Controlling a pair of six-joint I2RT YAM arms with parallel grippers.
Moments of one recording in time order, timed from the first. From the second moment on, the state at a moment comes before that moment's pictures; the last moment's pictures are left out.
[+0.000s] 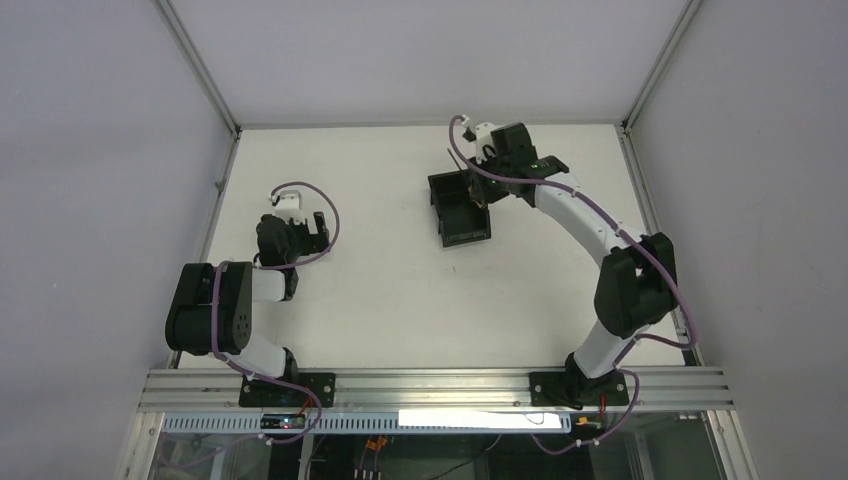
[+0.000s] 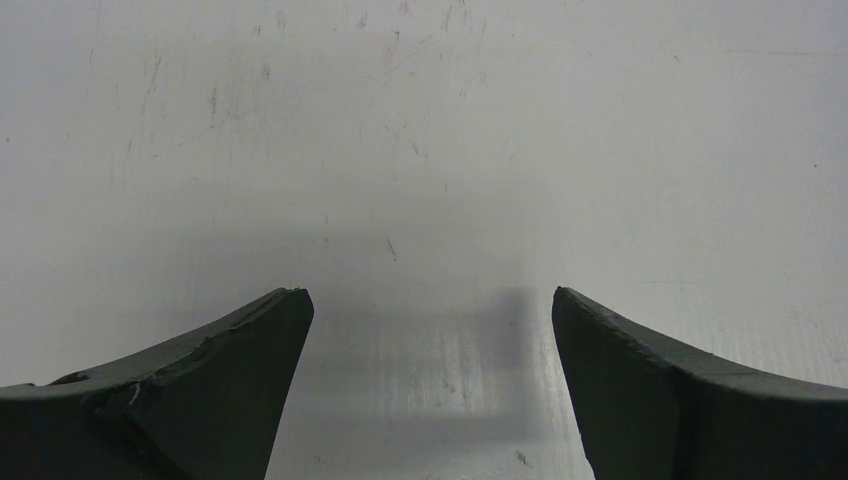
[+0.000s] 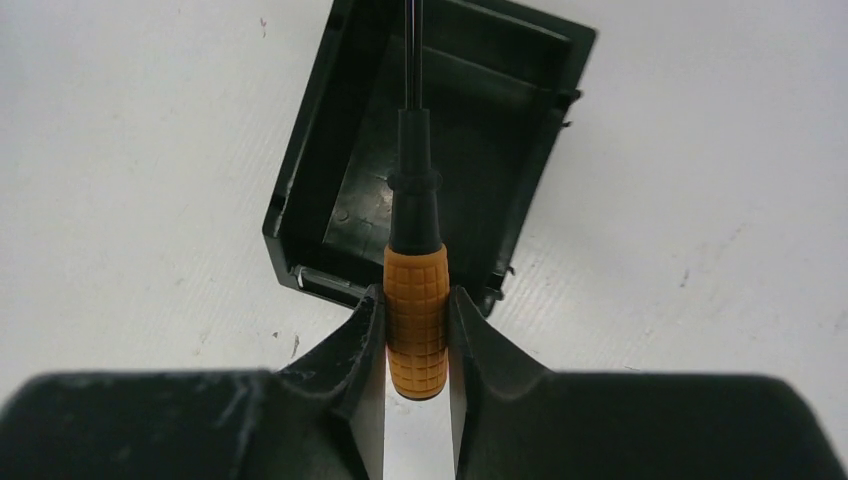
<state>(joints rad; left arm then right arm) 0.01 1.54 0.38 0.87 0.09 -0.06 0.42 1.65 1.41 -0.55 -0.14 -0.06</state>
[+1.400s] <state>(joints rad) 0.01 1.54 0.38 0.87 0.09 -0.06 0.53 1.85 1.41 -0.51 -0.01 -0.17</state>
